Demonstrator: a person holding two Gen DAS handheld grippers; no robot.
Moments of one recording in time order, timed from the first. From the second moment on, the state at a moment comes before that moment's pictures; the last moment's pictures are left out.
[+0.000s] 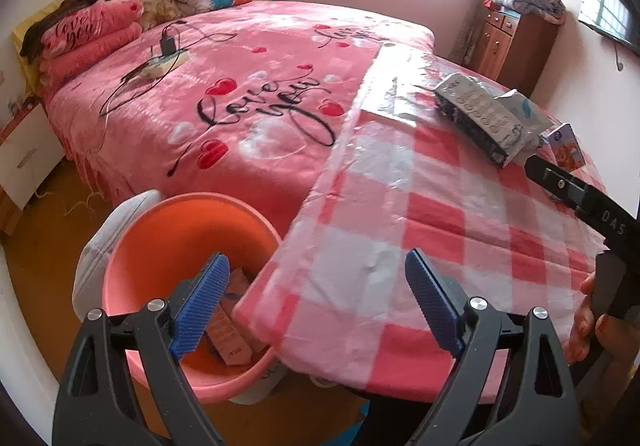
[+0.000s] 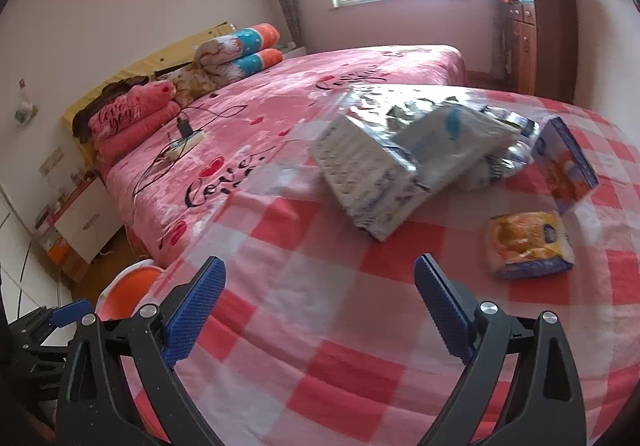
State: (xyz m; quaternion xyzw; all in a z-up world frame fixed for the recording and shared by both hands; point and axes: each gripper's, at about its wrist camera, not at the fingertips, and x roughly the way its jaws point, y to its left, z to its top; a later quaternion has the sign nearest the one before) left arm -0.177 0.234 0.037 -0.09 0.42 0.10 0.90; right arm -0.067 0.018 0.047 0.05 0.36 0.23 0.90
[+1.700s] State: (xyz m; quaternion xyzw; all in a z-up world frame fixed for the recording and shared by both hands) left arm 0.089 0.020 0.052 0.20 0.42 -0.21 0.86; right arm -0.009 -0.182 0.020 0.25 0.38 0.14 0.88
